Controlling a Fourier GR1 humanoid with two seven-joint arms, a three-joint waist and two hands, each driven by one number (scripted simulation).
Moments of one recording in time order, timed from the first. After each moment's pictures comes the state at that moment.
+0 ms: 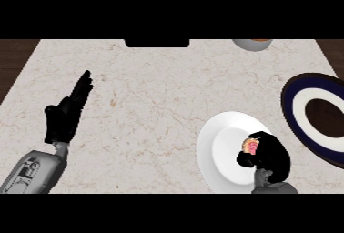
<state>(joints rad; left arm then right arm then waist) -0.26 0.41 -0.24 -1.37 0.17 0.24 0.02 -0.04 -0.01 0.18 -1.59 1.00 0.00 1.10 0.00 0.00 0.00</state>
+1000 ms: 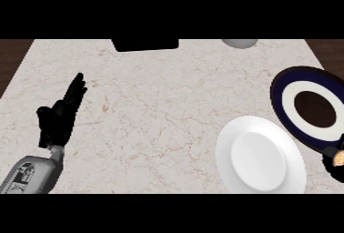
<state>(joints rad) -0.22 0.39 -0.18 -1.41 0.15 0.25 0.06 0.07 -0.57 -0.19 -1.52 0.62 0.17 0.25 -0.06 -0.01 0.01</state>
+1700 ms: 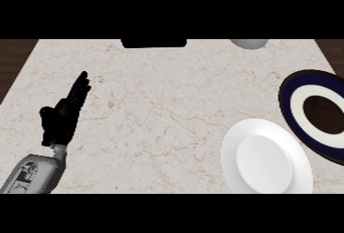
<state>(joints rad) -0.23 0.38 -0.19 -1.42 0.14 0.23 0.05 -0.03 -0.88 -0.60 -1.15 0.20 0.36 -0.53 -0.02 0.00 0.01</state>
